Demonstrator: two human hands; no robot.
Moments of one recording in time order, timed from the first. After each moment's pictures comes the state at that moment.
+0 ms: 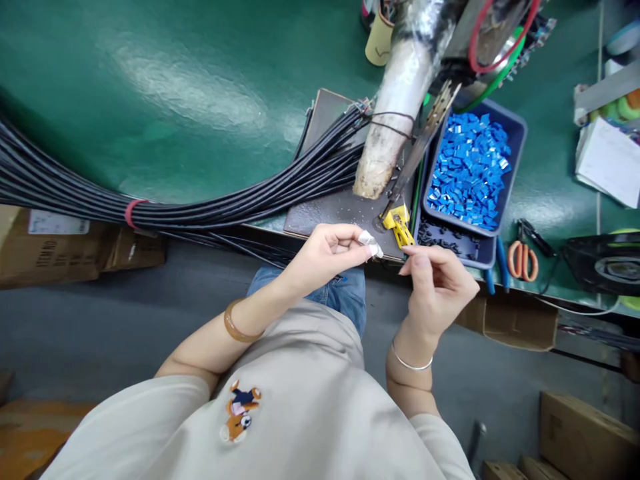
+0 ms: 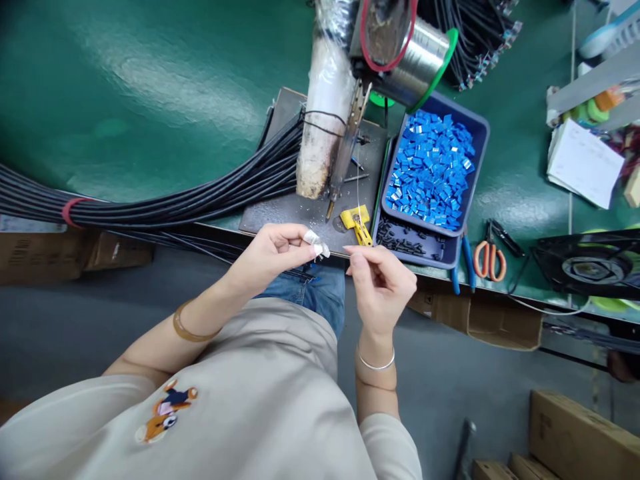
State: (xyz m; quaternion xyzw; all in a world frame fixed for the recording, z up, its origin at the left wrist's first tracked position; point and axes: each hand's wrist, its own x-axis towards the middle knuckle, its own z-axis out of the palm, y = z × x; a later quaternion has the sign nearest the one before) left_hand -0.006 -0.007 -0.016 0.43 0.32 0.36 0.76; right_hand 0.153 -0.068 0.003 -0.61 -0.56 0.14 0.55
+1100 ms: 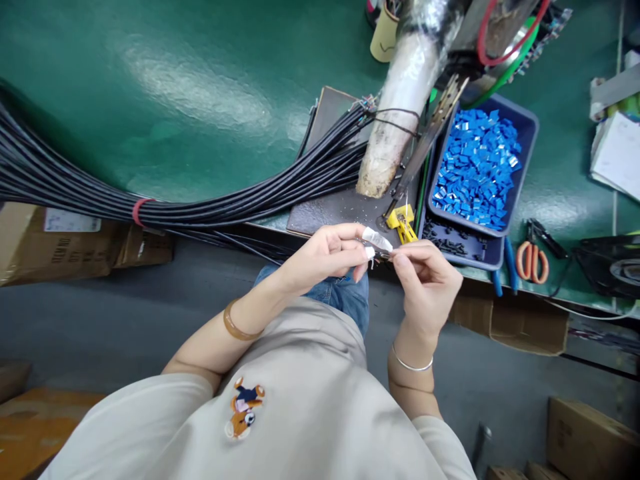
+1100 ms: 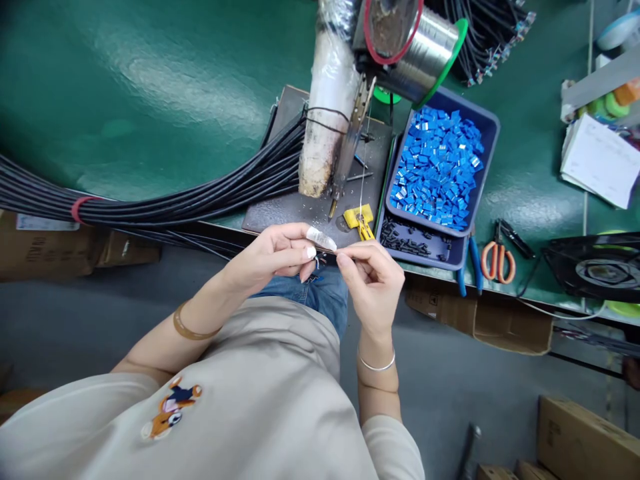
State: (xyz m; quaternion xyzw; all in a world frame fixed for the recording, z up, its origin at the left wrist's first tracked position) left_hand -0.017 -0.004 -0.015 0.41 0.26 0.27 0.83; right_hand 0.152 -0.069 -0.006 -0.61 -0.54 0.26 0.52
